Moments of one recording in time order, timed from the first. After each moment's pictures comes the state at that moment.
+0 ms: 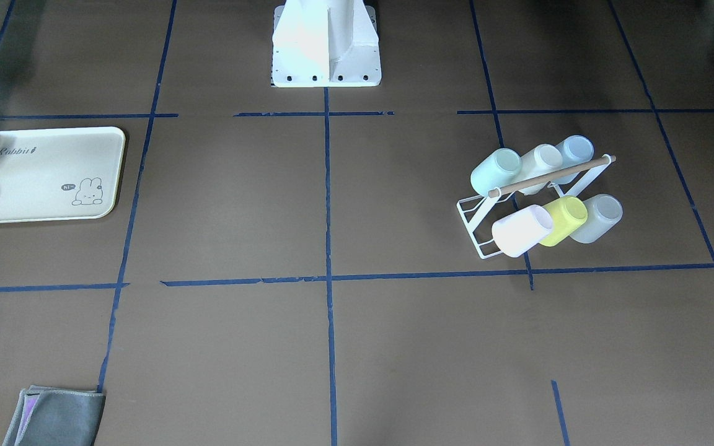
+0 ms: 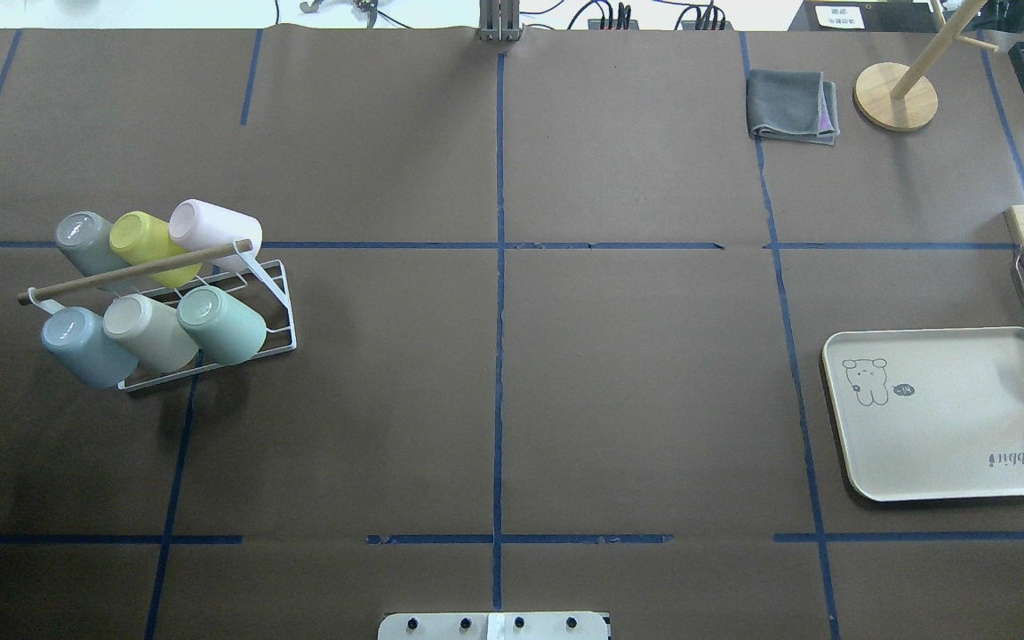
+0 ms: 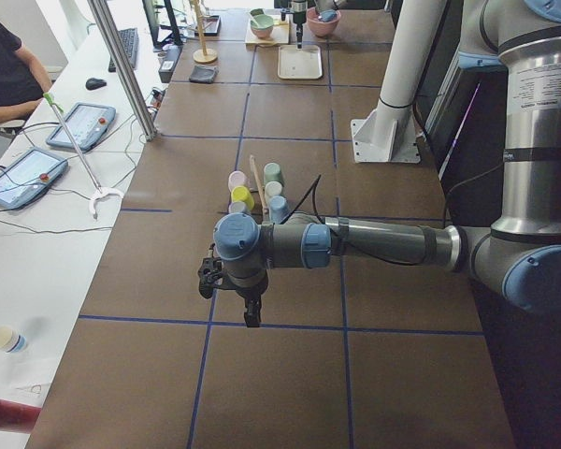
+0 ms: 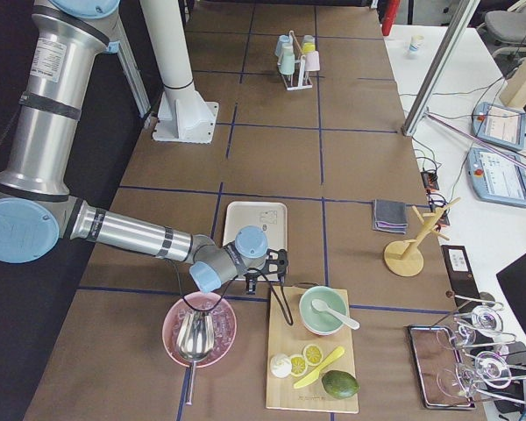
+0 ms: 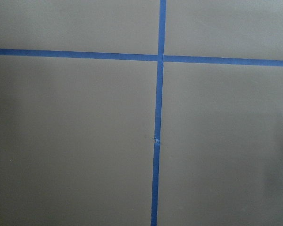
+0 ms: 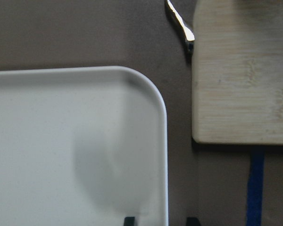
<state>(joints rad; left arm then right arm) -1.56 -1.50 -1.72 -1.45 -2.39 -0.01 1.11 -1.85 1.49 -0.74 2.34 0.65</state>
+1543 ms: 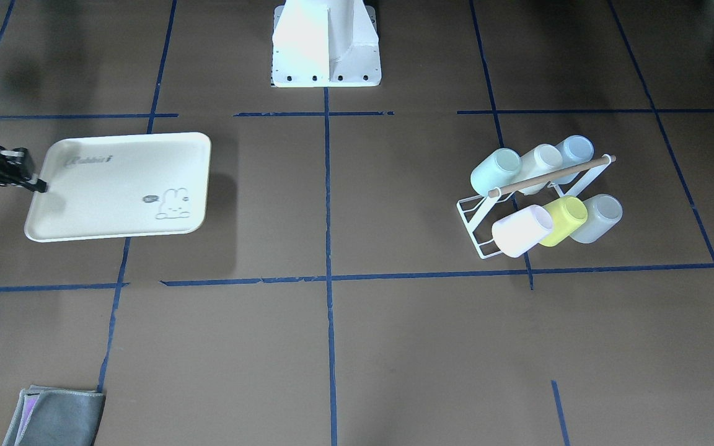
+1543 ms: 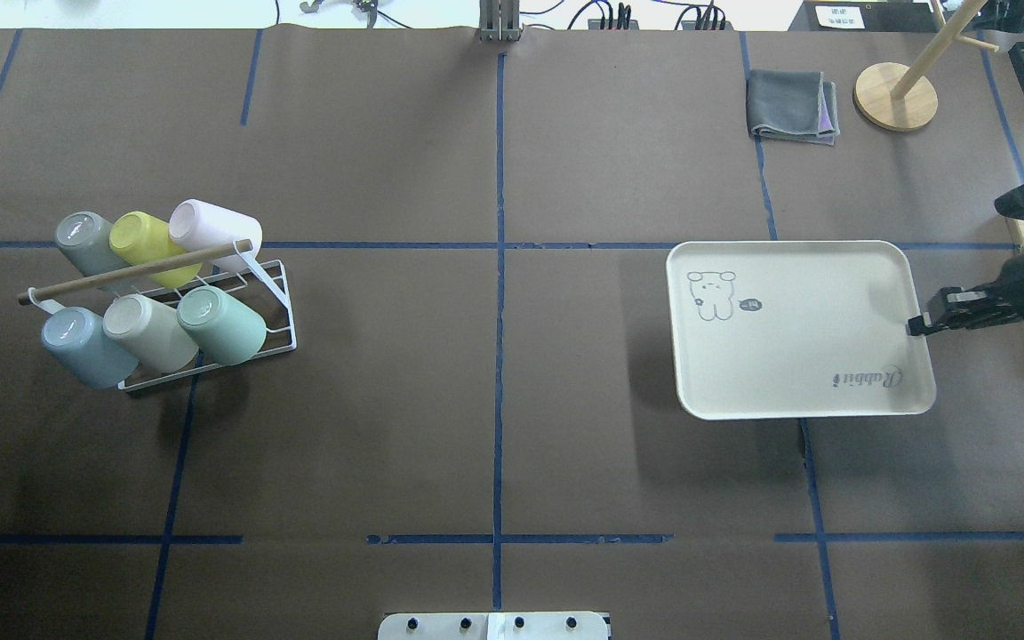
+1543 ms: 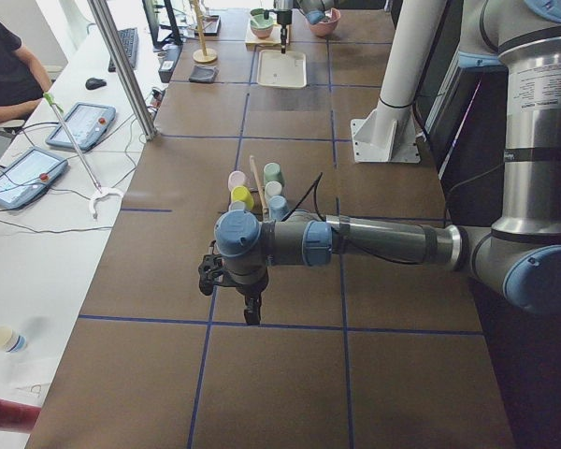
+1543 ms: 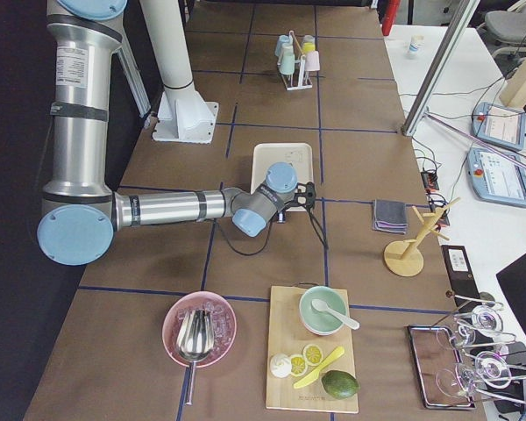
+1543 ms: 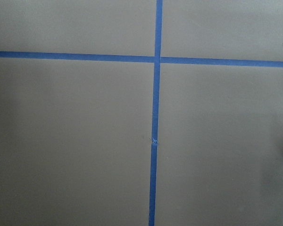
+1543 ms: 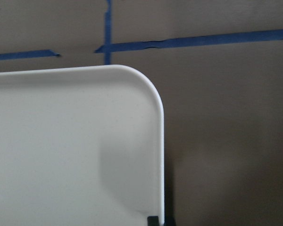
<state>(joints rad) -1.56 -1.50 -1.73 -1.45 -2.39 -0.01 1.01 -1.62 1.68 -0.77 2.42 0.96</state>
